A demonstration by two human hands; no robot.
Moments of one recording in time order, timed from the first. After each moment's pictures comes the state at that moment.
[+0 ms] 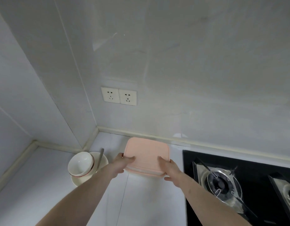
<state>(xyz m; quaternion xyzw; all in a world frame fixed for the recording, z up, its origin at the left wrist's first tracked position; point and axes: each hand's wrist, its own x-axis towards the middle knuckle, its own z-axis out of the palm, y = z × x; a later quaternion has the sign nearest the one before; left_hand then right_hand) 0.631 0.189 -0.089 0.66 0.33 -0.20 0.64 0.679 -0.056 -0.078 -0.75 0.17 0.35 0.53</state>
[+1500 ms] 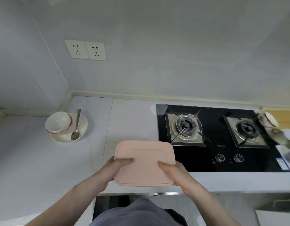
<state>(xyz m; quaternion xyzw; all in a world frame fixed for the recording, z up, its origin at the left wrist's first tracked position) 0.416 0.071 -0.060 0.63 0.27 -0.30 0.67 0.435 -0.193 -0.039 -0.72 0.19 0.32 0.59</state>
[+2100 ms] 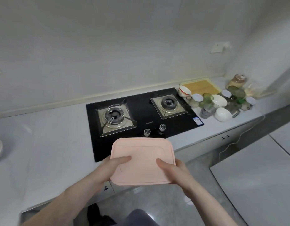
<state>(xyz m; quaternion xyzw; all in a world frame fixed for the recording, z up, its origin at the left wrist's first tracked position) 0.355 -0.215 0.005 0.68 0.13 -0.36 0.62 0.278 -0.461 0.011 -0.71 0.28 0.13 0.63</state>
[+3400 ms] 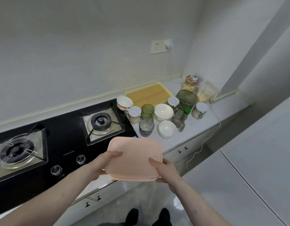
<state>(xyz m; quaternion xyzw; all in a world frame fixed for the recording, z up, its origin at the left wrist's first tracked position) 0.490 -0.670 -0.048 0.72 0.16 -0.41 0.53 0.361 -0.903 -0.039 -0.66 0.38 0.12 0.63</state>
